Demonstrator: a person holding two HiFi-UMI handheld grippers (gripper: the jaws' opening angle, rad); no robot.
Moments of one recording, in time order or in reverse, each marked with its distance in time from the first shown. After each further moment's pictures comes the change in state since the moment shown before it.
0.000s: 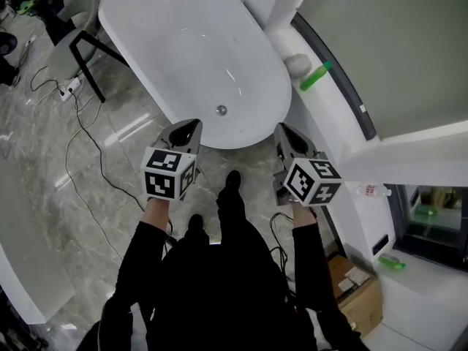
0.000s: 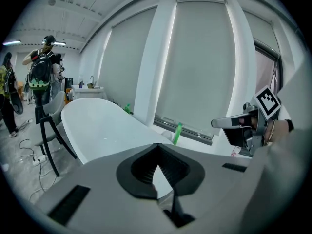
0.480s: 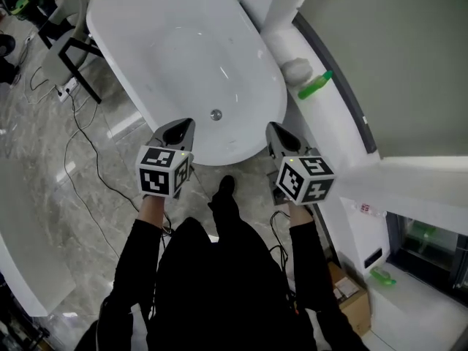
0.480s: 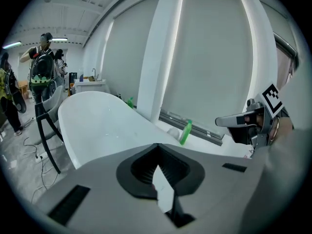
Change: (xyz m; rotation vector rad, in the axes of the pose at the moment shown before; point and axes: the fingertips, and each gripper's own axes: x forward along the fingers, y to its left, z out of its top) left arm 0.098 0.015 0.018 -0.029 0.092 0.073; right arm 0.071 -0.067 0.029 -0.033 0.111 0.062
